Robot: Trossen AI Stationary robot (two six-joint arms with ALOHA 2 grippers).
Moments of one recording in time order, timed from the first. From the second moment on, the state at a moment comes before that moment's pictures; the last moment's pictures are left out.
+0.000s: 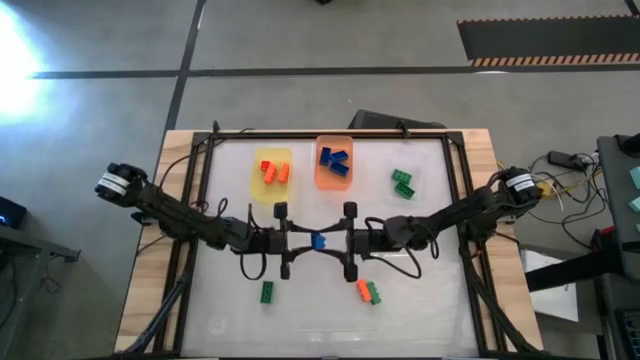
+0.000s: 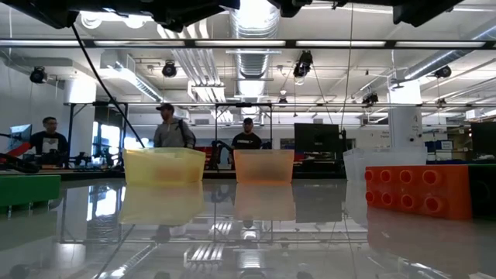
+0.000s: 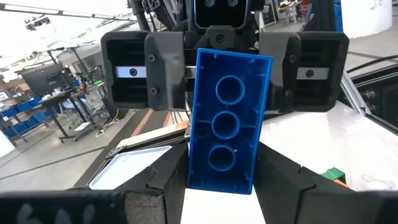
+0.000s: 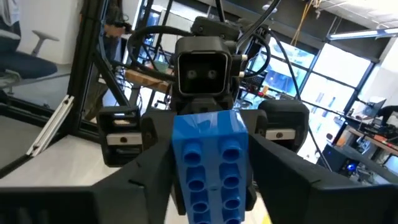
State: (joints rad) left arm -0.36 1.41 0.63 0.80 -0.43 0.32; right arm 0.28 1.66 0.86 0.92 0.23 -0.37
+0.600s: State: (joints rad) left arm -0.36 1.41 0.63 0.81 -0.43 0.24; right arm 0.28 1.66 0.86 0.89 0.23 -0.35
